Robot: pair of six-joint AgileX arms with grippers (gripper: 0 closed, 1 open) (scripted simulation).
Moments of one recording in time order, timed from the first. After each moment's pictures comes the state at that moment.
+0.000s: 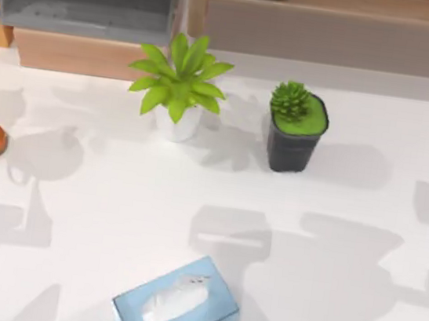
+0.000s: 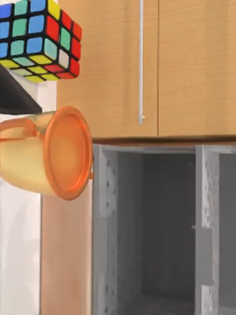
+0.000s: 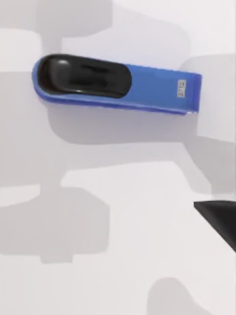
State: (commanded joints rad) left arm 0.00 0.00 0.00 0.00 0.00 0.00; right arm -0.07 1.45 0.98 -0.74 0.01 0.09
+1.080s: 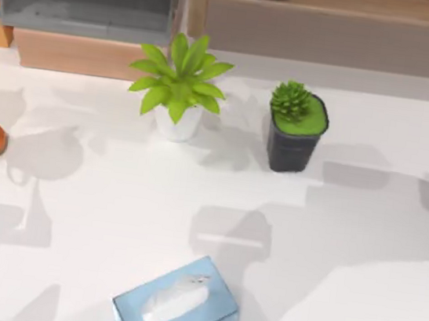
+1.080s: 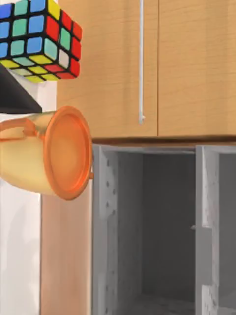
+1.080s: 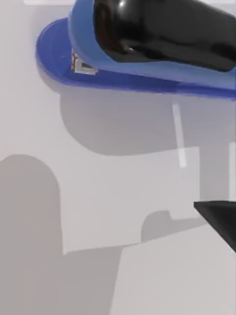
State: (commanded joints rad) left arm 0.00 0.00 0.00 0.00 0.00 0.00; right arm -0.09 1.96 1.30 -0.91 0.00 0.14
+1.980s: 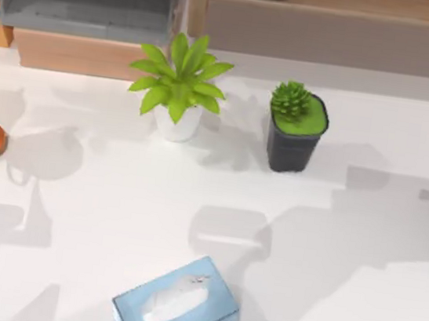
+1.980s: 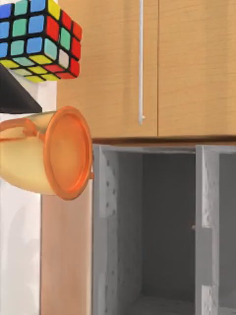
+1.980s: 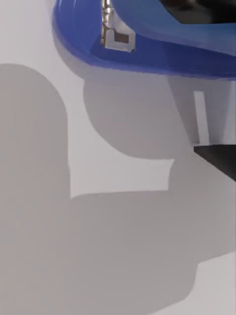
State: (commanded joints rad) left arm 0.00 0.00 0.00 0.00 0.00 0.00; right arm -0.09 2.00 1.24 -0.81 0.00 0.14
